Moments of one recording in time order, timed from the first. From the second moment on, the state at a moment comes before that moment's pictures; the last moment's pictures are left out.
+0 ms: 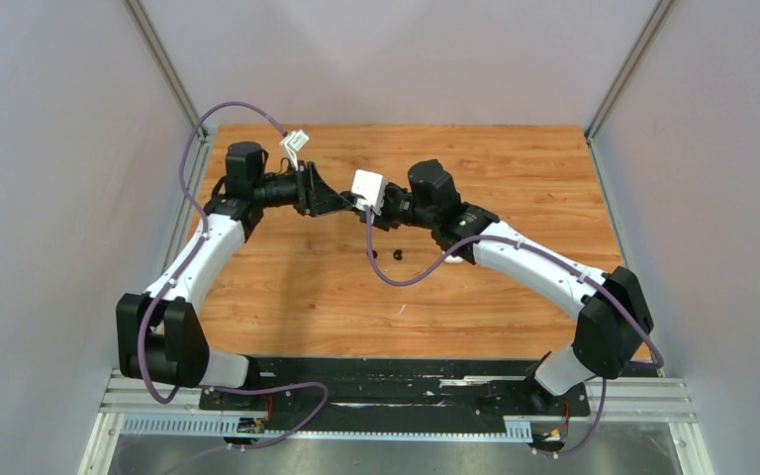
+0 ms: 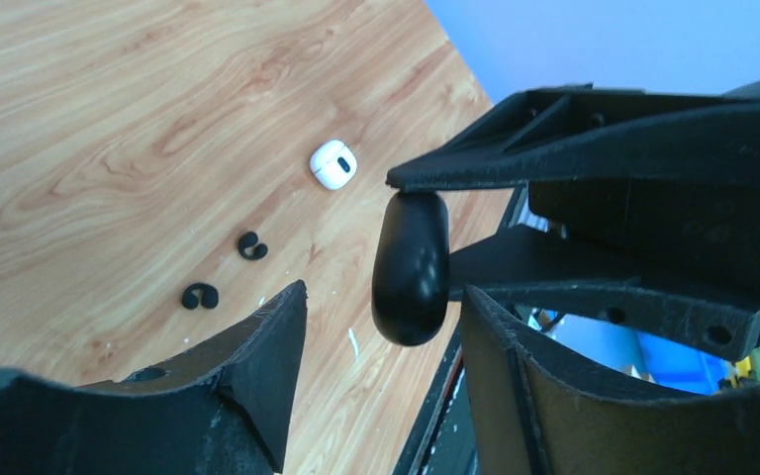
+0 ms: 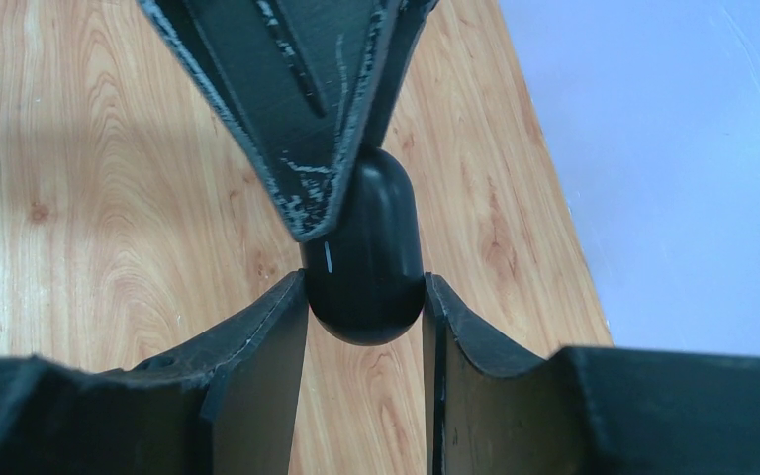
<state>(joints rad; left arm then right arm) -0.15 1.38 1.08 -0.15 1.01 -0.34 0.77 1.54 1.26 -0.02 -0.32 -0.61</state>
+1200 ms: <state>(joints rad) -0.16 1.46 1.11 -0.02 1.07 -0.46 0.77 1.58 1.26 0.02 -0.28 -0.48</state>
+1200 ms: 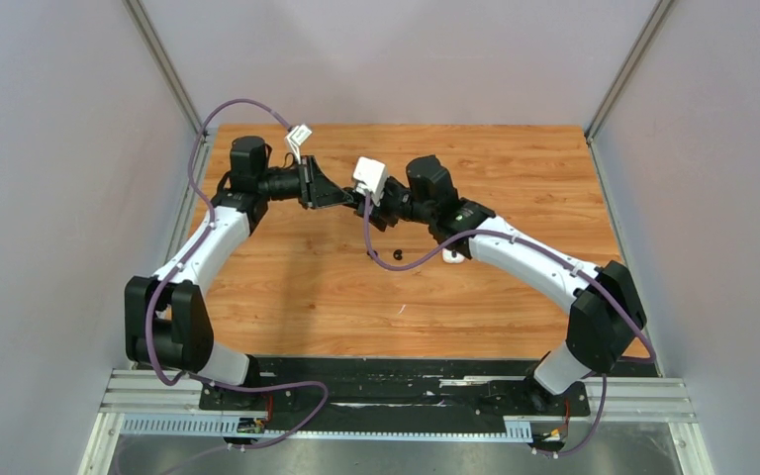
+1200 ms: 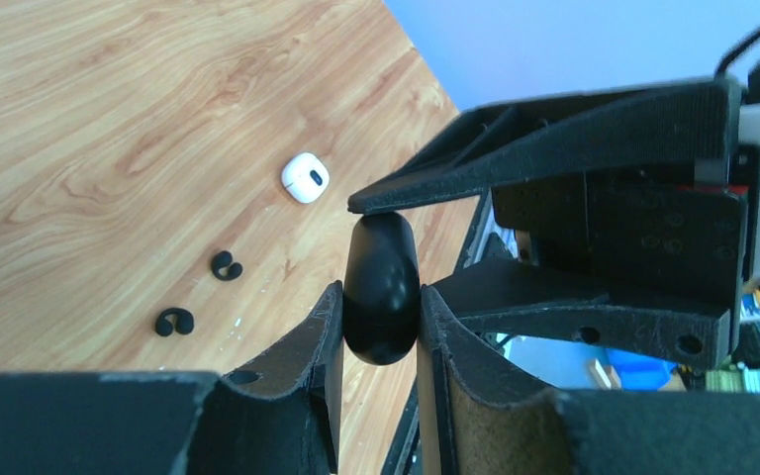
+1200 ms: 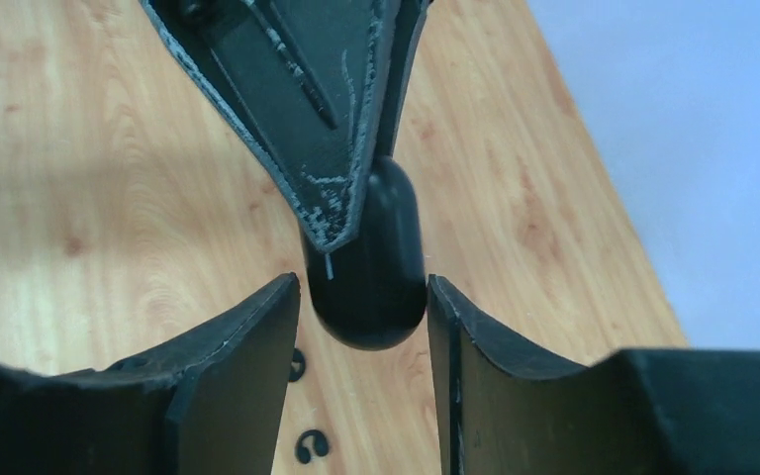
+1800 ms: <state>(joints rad) -0.21 1.44 1.23 -0.46 1.21 0.22 0.53 1.65 1.49 -0.41 -0.93 -0.24</state>
